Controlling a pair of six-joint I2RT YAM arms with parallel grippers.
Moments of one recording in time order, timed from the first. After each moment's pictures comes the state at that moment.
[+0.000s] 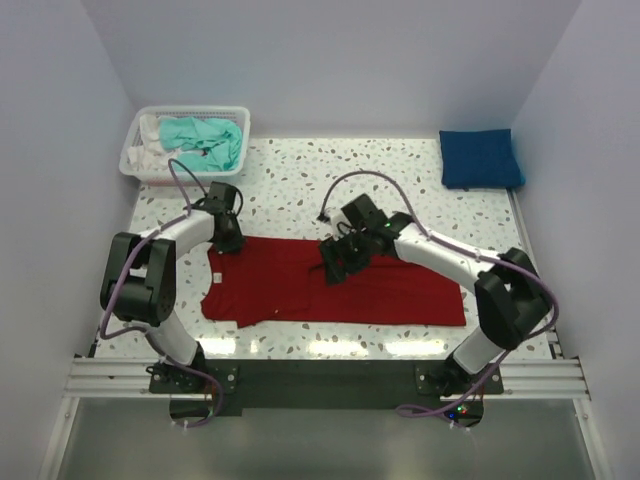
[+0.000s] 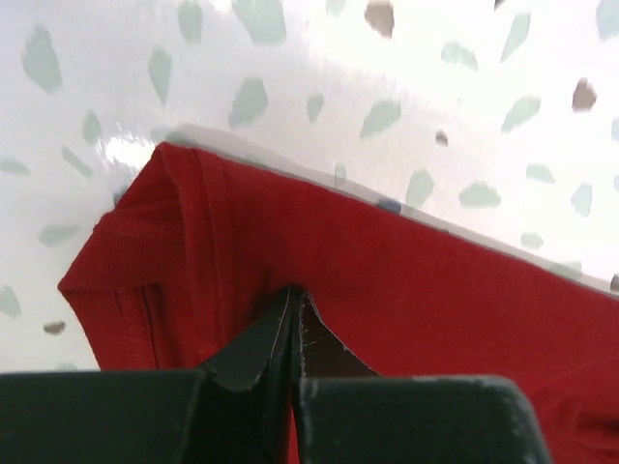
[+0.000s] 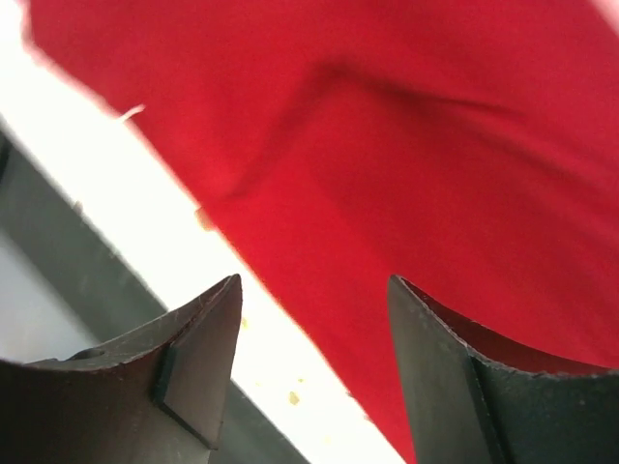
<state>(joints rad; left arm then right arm) -0.18 1.69 0.97 -0.45 -0.11 -0.52 0.72 1.63 1.12 -0.56 -0.38 0.12</state>
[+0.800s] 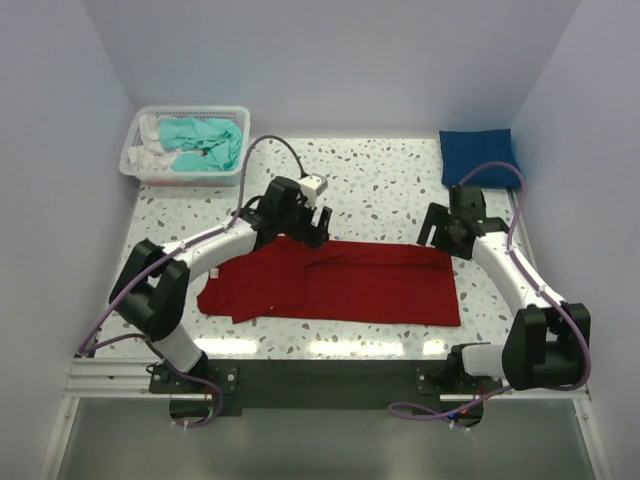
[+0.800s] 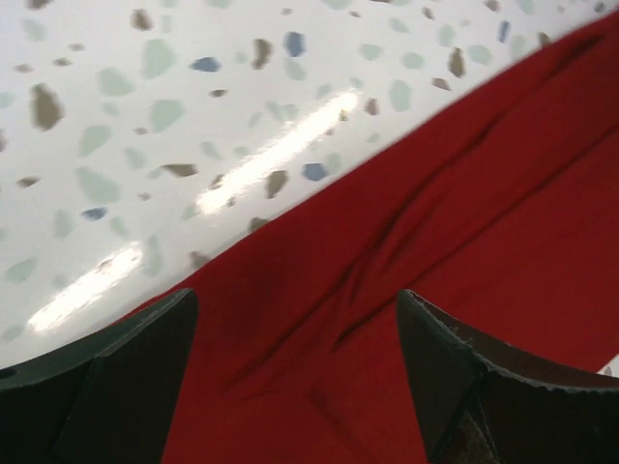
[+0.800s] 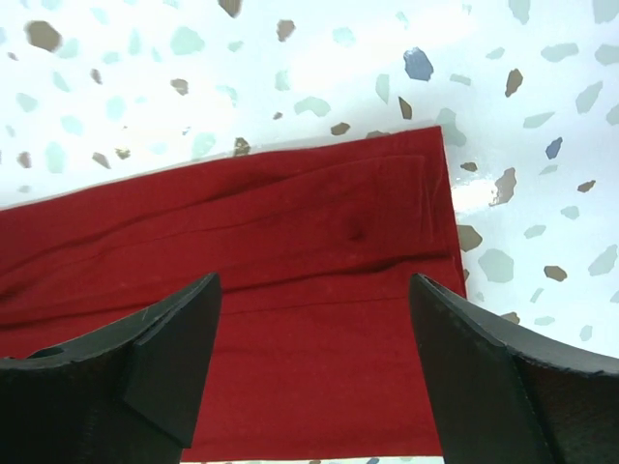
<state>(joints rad) -0.56 1.62 1.08 -0.18 0.12 -0.15 0.09 1.33 0.92 -0.60 0.10 0.41</state>
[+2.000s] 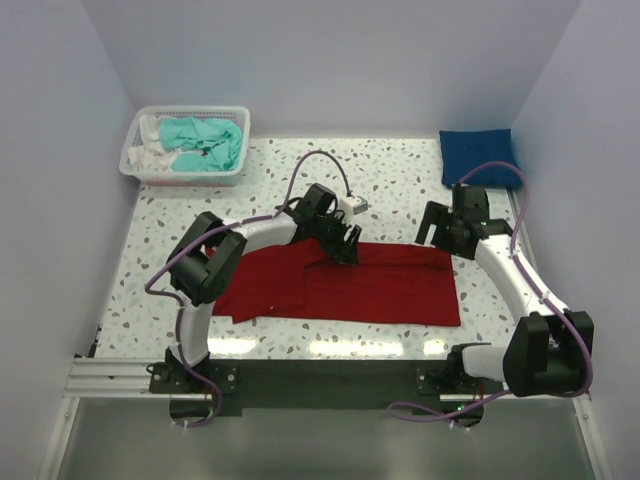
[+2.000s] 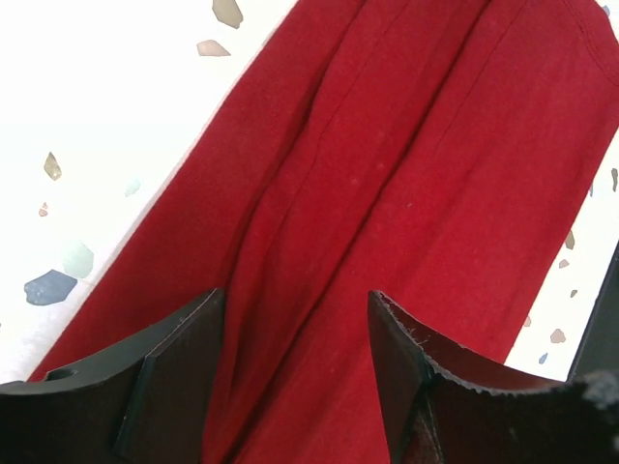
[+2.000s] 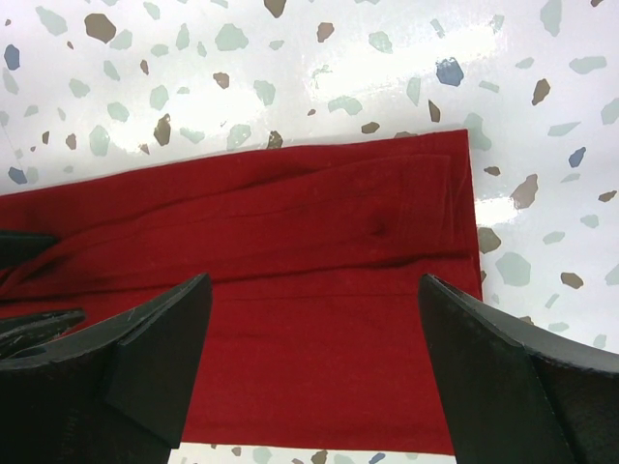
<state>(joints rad) -0.67 2.03 1.31 -0.15 0.55 -0.06 0.08 1.27 0.92 -0.60 0.03 0.39</state>
